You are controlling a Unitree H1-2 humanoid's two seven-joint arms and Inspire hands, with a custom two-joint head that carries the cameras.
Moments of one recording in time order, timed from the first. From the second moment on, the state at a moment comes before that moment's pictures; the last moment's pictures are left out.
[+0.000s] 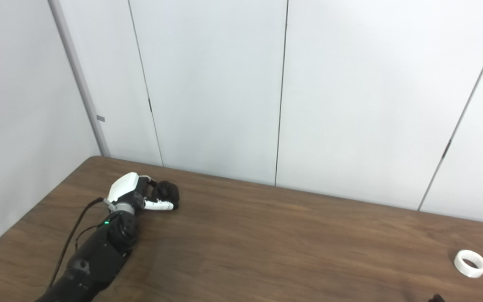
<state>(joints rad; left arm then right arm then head) -0.59 0.44 -0.13 0.58 0.52 0.41 0.15 0.24 -0.15 -0.08 -0.22 0.15 -0.08 0.13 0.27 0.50</state>
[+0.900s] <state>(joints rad) -0.58 0.43 -0.08 0.56 0.47 0.37 0.15 0.25 -0.15 -0.08 -0.24 0.16 -0.08 0.13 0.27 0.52</state>
